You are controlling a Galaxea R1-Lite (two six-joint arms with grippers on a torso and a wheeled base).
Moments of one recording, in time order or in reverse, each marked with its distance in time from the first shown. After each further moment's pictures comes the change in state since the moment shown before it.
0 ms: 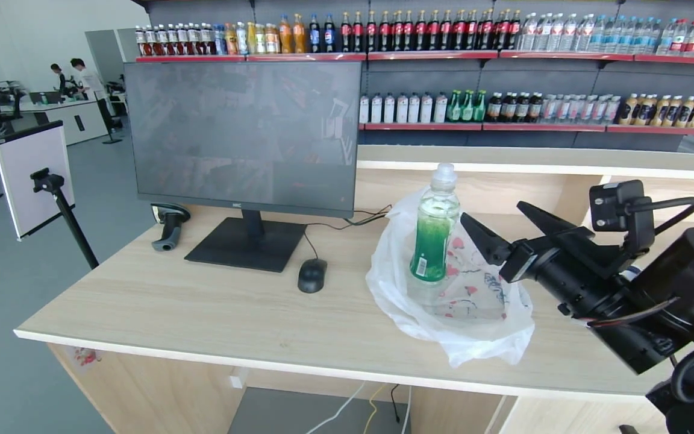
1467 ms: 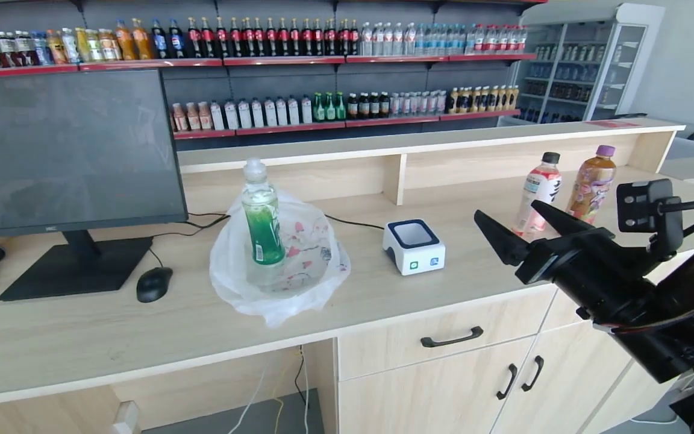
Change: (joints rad) left arm 0.000 0.000 0.000 0.002 0.000 0.000; right arm -0.011 -0.046 0.033 -0.001 0.000 0.020
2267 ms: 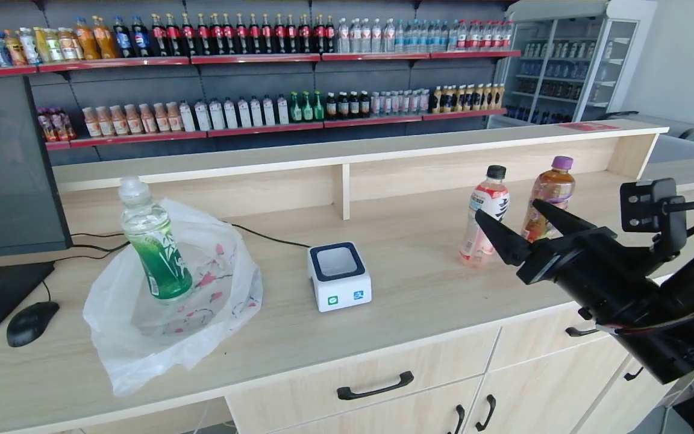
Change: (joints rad) left arm 0.000 0.000 0.000 0.000 0.000 0.004; right arm -0.001 -0.011 0.004 0.001 0.000 0.001
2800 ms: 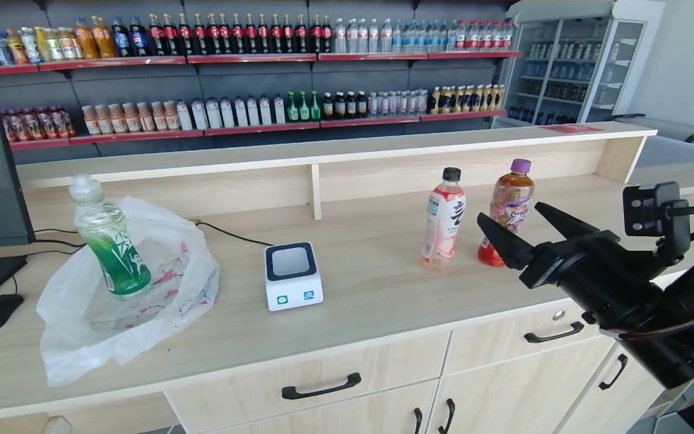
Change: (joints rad) left arm 0.000 0.000 0.000 0.000 0.000 -0.001; right arm 0.003 -0.003 0.016 -0.002 0.000 -0.004
